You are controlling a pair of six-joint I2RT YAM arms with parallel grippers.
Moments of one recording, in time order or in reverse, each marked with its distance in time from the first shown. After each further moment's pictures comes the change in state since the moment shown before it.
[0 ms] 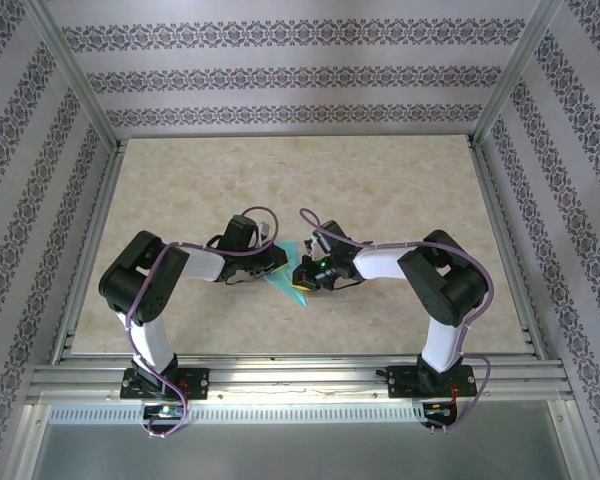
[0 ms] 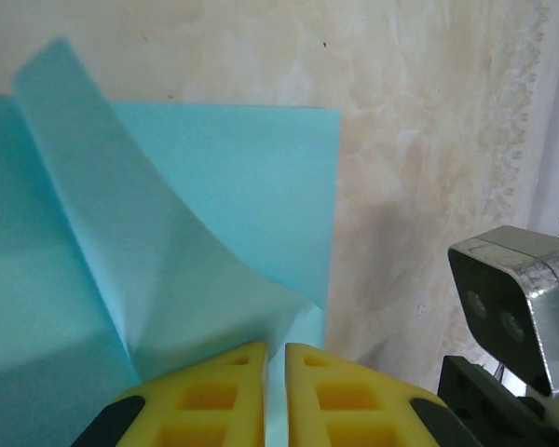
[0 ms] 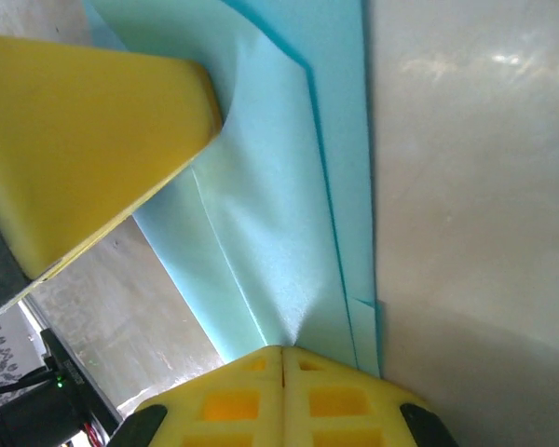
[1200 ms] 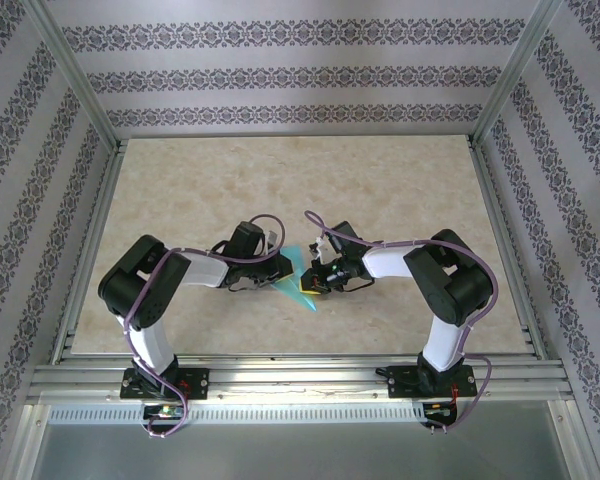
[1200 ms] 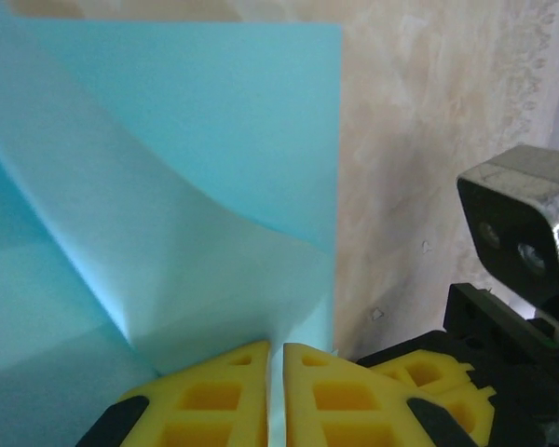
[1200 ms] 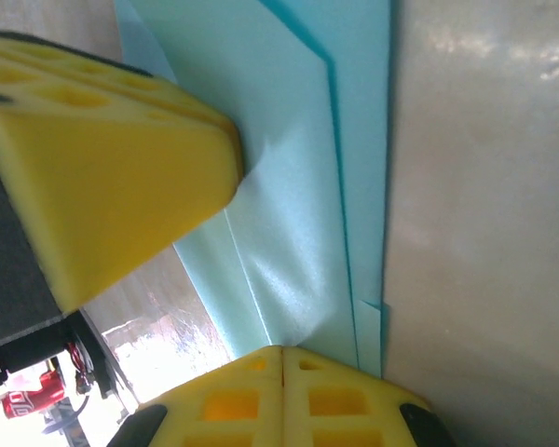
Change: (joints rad) left arm -0.053 -0.019 -0.020 -0.029 0.017 -0.007; right arm -0.080 -0.015 -0.038 -0.071 -0.143 -0.213
